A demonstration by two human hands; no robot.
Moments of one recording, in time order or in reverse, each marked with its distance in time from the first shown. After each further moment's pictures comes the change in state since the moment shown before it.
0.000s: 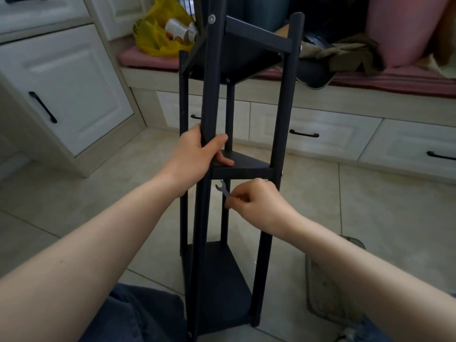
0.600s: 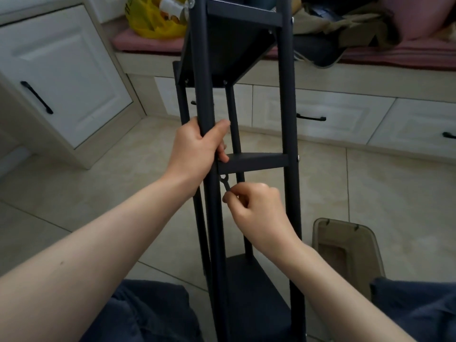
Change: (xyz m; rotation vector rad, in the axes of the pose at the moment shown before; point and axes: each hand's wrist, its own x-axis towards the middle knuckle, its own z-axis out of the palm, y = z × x) left_hand -0.005 -0.012 0.017 -0.078 0.164 0.049; right_hand -0.020 0.002 0.037 0.119 0.257 -0.020
